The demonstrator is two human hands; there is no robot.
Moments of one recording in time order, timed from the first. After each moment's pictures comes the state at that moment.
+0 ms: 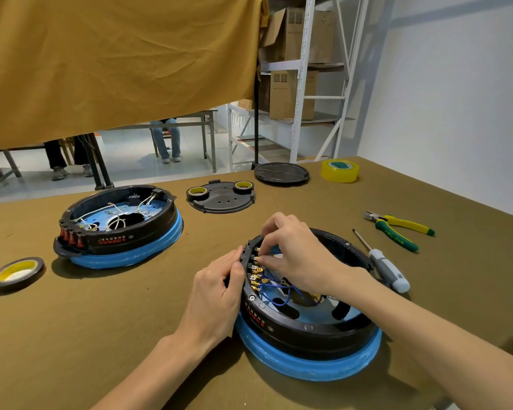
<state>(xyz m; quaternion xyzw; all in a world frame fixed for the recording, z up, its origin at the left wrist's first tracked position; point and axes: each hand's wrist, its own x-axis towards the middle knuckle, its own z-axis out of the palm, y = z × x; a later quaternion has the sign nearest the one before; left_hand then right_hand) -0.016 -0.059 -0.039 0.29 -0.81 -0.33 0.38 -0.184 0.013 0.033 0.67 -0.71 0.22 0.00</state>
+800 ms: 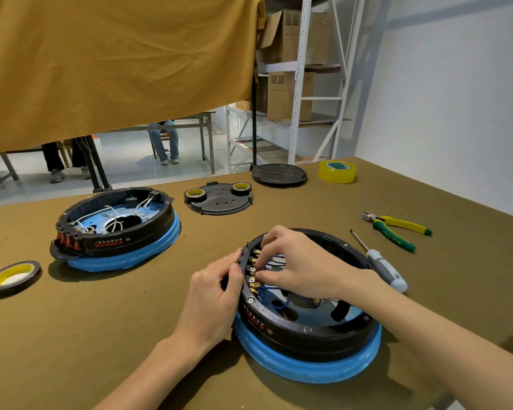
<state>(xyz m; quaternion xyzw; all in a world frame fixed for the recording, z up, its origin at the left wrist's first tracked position) -0.017 -0.061 -0.040 0.28 -0.82 -0.32 0.39 -0.188 0.028 0.039 0.68 -0.70 0.21 -0.10</state>
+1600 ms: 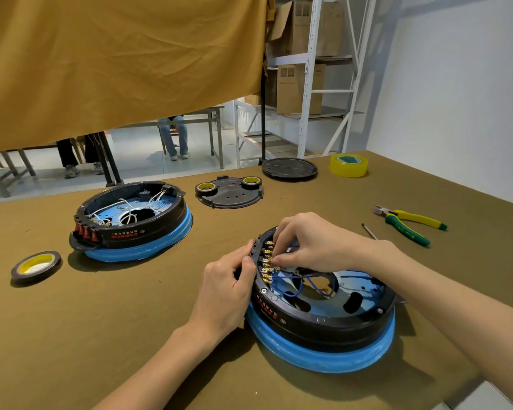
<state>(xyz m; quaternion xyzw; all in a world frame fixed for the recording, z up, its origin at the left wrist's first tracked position) -0.017 -0.060 -0.039 0.28 -0.82 -0.33 0.38 -0.203 0.017 0.059 0.71 -0.67 0.16 -0.13</state>
